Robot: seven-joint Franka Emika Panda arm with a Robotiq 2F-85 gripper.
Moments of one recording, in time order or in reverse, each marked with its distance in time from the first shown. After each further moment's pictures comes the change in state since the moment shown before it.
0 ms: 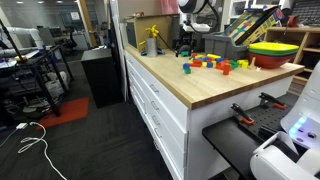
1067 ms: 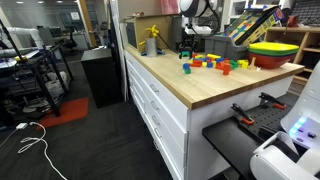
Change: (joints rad) arm -0.008 0.038 -0.032 0.011 -0.035 0.036 0.000
